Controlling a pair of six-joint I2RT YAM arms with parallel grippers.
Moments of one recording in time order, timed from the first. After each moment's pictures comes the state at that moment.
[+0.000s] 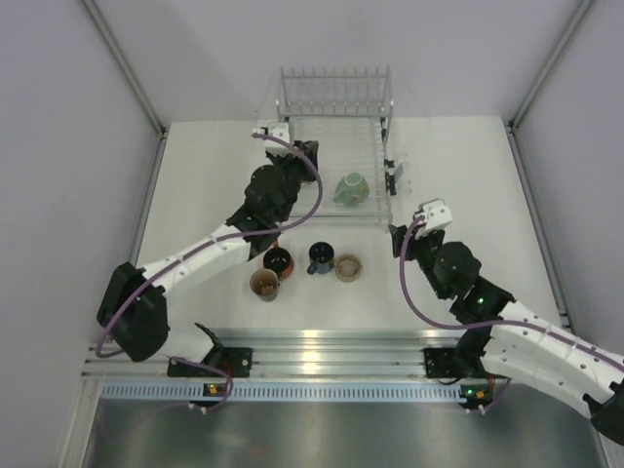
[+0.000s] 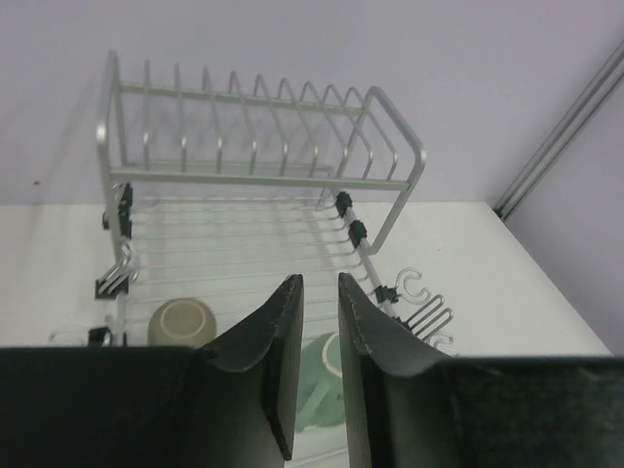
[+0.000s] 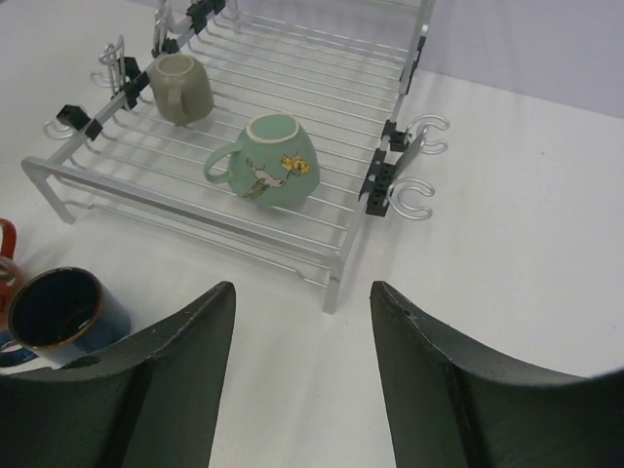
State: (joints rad) left arm -0.70 1.44 1.03 0.58 -0.39 -0.22; right arm 0.83 0.67 0.45 0.15 0.51 -0.01
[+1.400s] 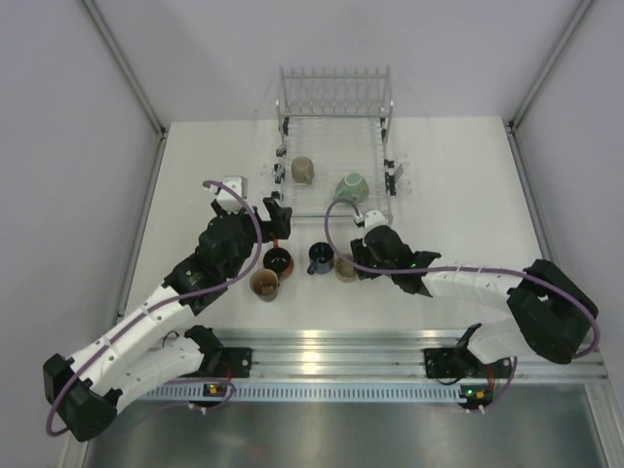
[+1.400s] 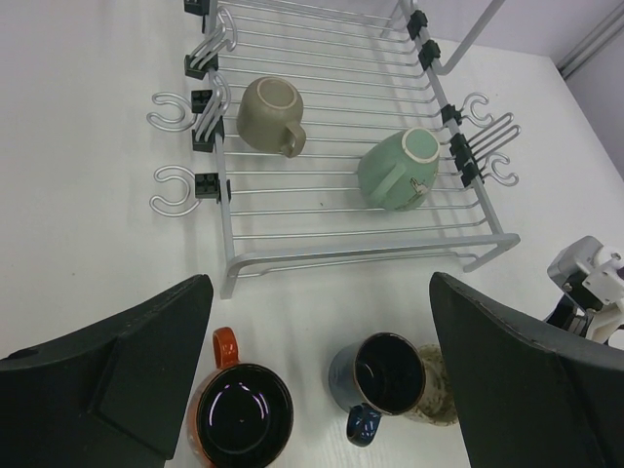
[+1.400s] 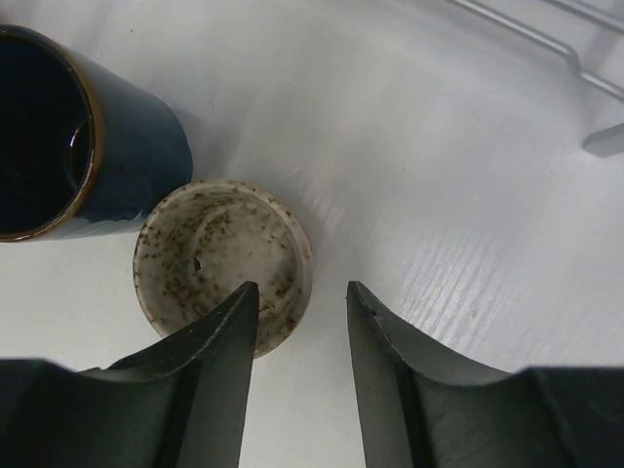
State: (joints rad) left arm -0.70 0.82 0.70 -0.07 -0.40 -0.42; right arm 0.84 1.36 0.62 0.01 0.19 0.32
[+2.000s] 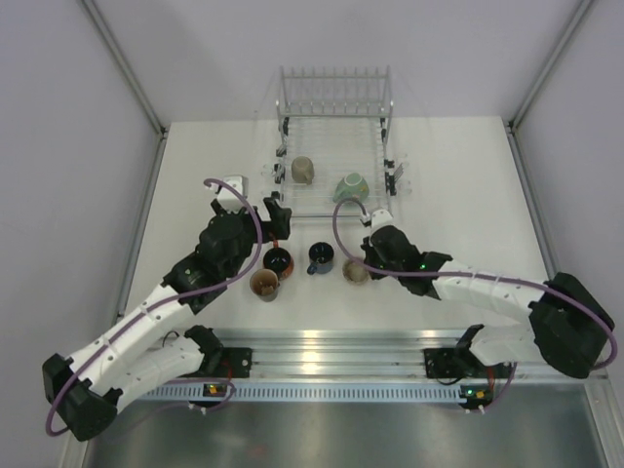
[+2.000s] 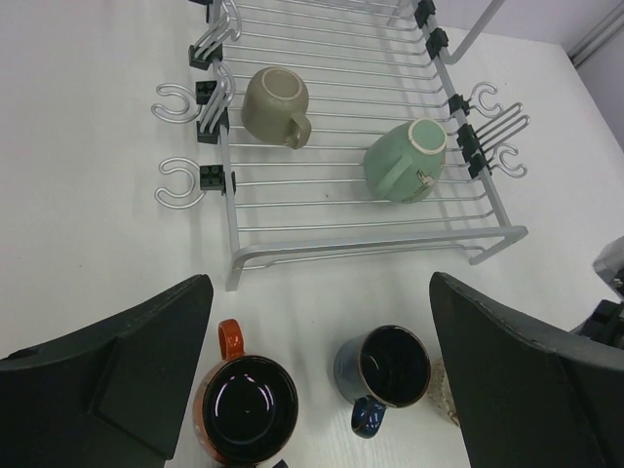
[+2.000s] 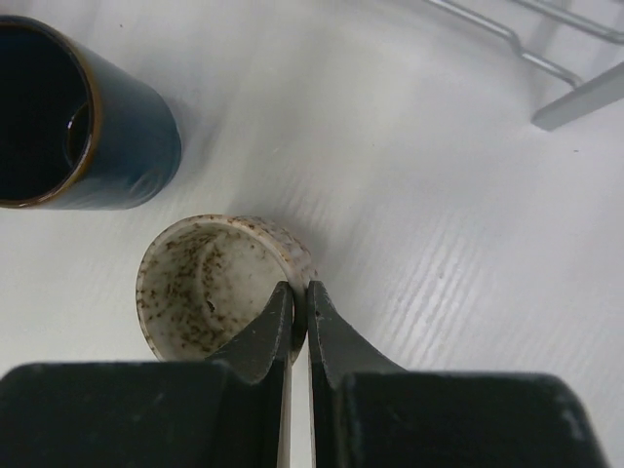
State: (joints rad) left arm -0.70 0.83 0.71 -0.10 -0.40 -0.42; right arm 0.85 1.31 0.62 -0.07 0.21 0.33
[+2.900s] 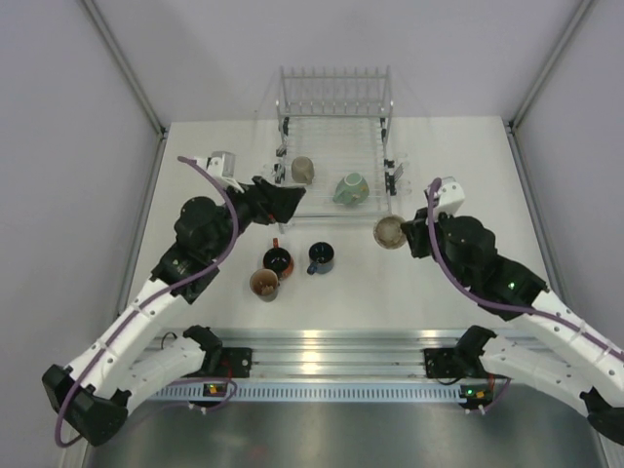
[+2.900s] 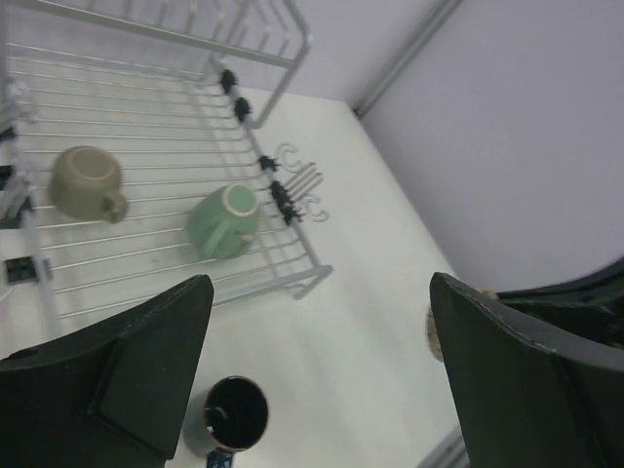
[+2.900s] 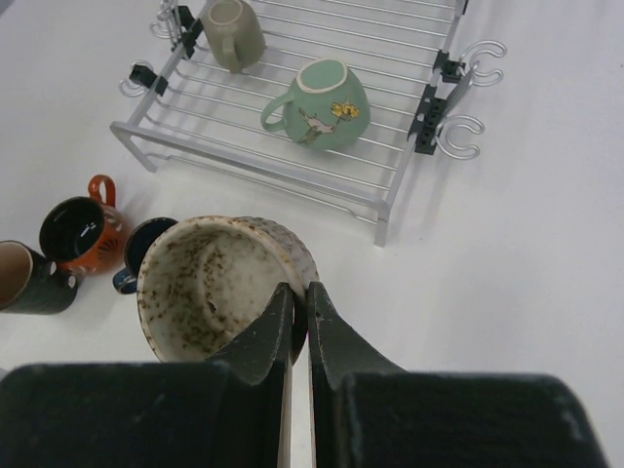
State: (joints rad) left arm -0.59 0.85 0.85 -0.01 -0.03 -0.56; right arm 0.82 0.72 0.84 -0.45 0.40 0.24
